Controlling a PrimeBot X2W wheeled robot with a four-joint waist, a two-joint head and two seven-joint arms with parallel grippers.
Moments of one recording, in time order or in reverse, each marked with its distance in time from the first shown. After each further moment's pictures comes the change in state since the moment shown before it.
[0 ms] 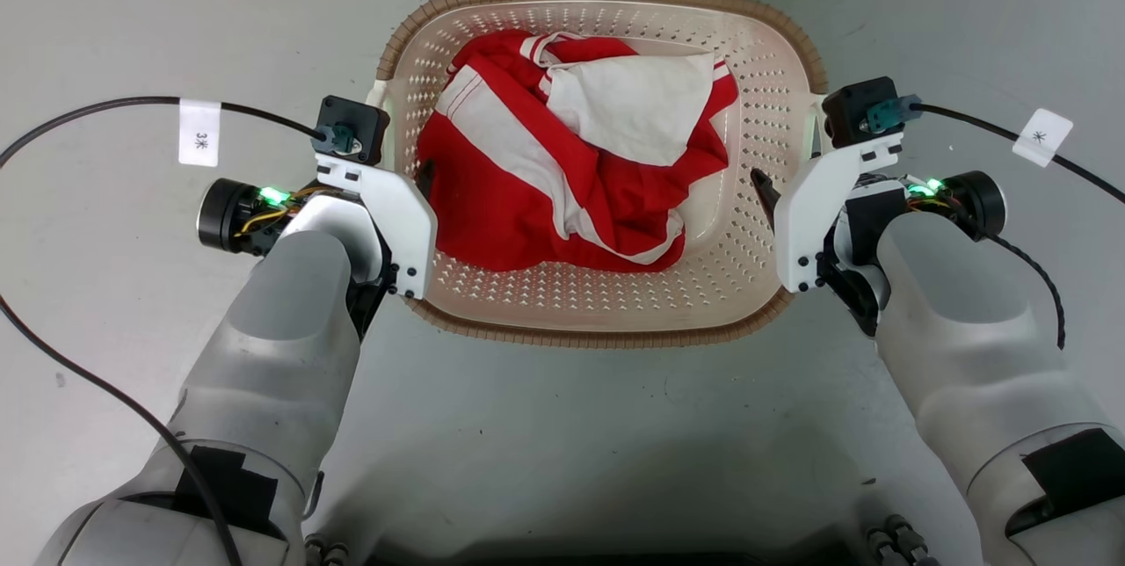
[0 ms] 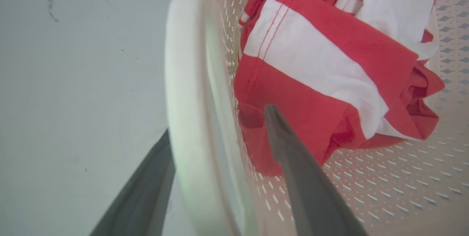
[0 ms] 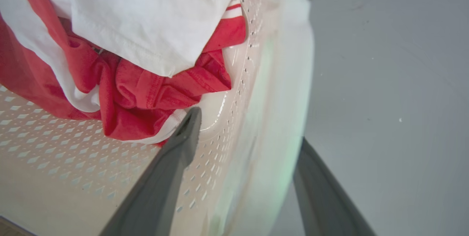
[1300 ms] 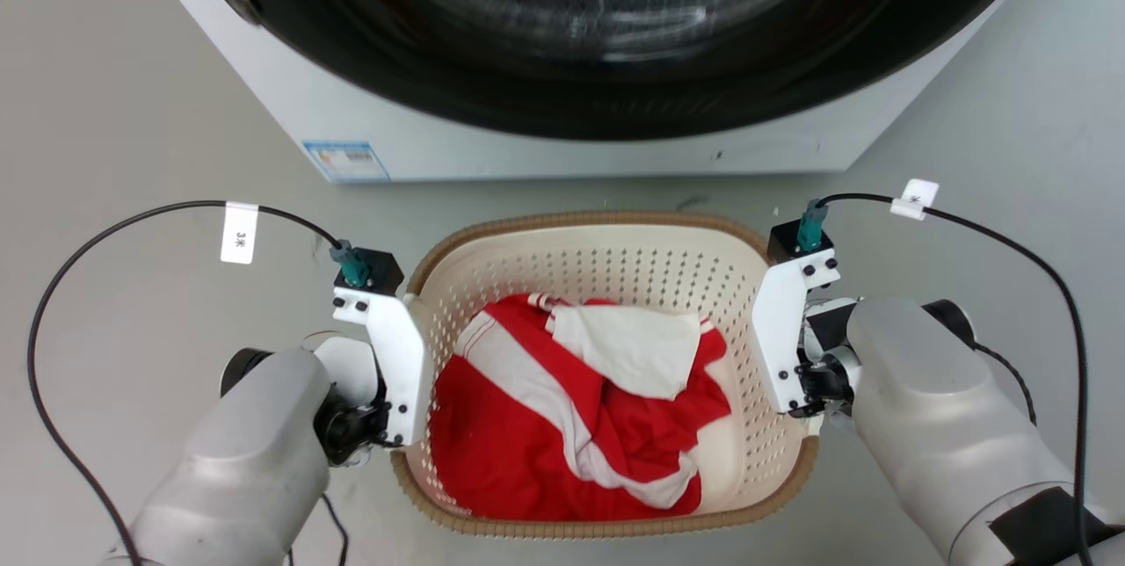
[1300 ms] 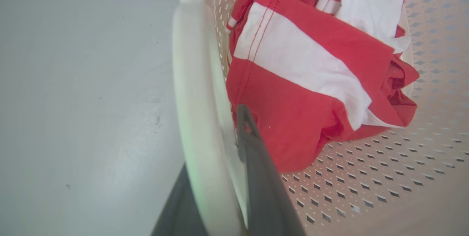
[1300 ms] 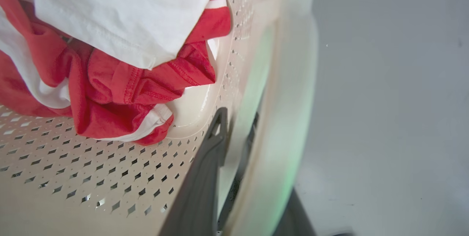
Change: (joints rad) left arm 0.259 0.205 -0.498 -0.363 -0.701 0.001 0.539; right arm 0.110 0.009 0.139 0.019 0.084 0.000 0.539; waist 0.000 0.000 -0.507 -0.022
